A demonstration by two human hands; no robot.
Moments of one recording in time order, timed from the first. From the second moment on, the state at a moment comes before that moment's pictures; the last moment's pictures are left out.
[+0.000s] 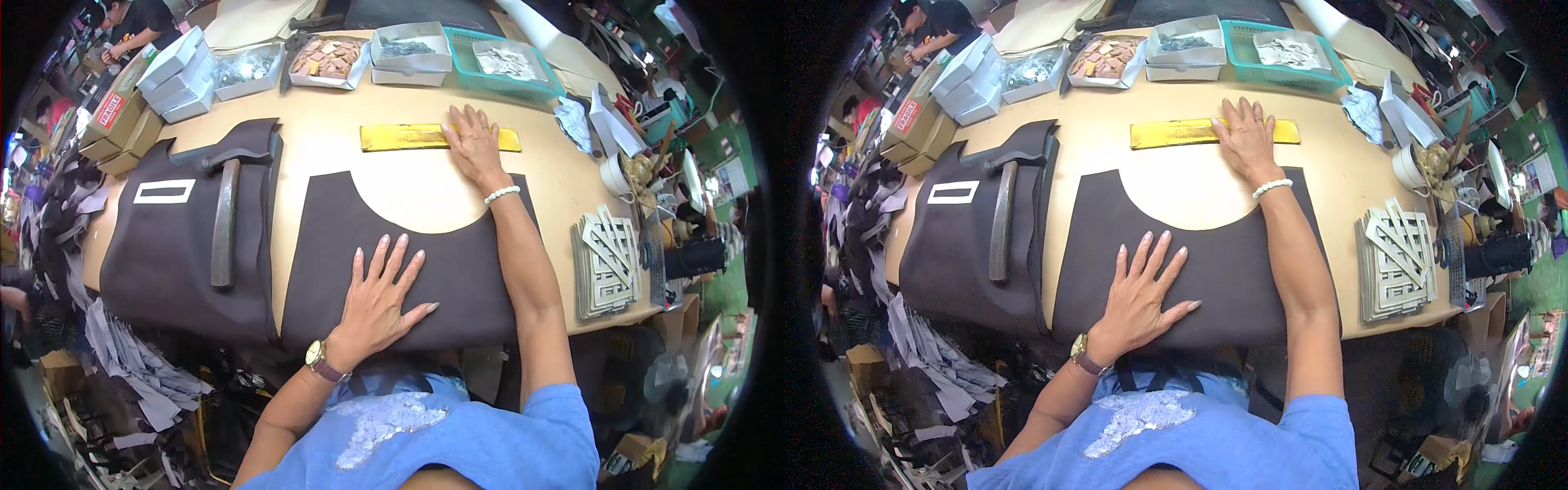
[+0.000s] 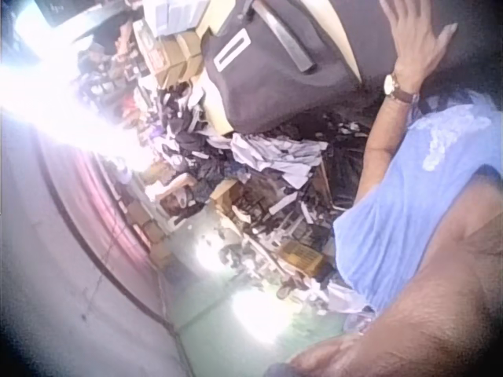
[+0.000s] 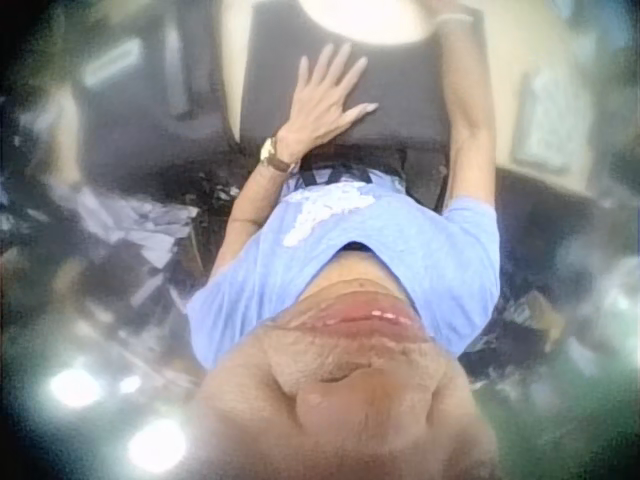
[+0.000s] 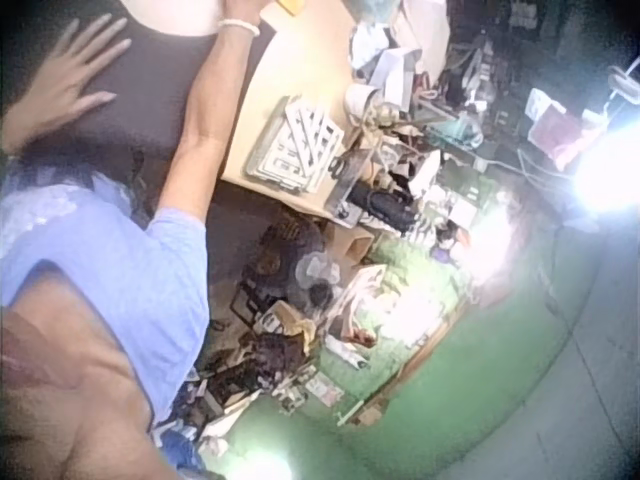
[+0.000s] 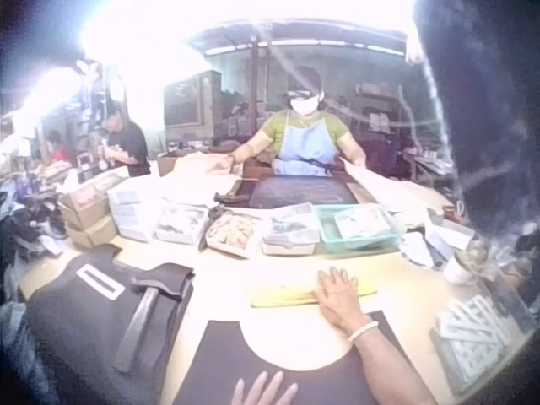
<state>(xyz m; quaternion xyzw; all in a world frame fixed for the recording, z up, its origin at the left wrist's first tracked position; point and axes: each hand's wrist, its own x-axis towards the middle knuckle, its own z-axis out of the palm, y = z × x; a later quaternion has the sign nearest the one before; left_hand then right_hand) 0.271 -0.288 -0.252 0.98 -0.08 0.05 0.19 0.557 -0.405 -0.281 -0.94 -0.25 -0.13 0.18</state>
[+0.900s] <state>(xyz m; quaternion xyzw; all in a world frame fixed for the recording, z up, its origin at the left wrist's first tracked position) 0.269 -0.331 -0.262 0.95 -0.19 0.14 0.22 0.426 -0.436 -0.170 -0.84 -0.45 -0.13 0.29</state>
